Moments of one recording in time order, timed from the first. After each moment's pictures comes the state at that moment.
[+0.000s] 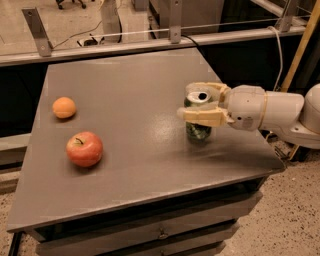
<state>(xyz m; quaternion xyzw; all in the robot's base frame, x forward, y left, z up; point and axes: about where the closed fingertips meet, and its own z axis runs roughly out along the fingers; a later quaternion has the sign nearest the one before) 0.525 -0.077 0.919 -0.45 0.58 0.36 0.57</state>
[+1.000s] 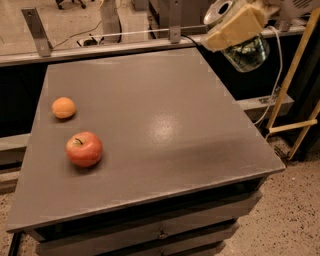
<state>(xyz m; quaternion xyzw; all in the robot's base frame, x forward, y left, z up) 0.520 -0.099 1.081 -0.60 0.67 0.13 0.42</state>
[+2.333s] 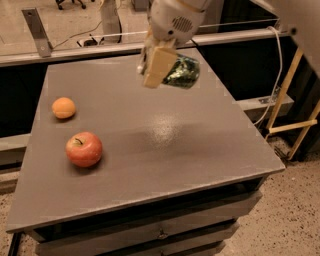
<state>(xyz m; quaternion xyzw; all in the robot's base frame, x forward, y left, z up) 0.540 0.020 0.988 -0.74 0.63 0.11 0.20</state>
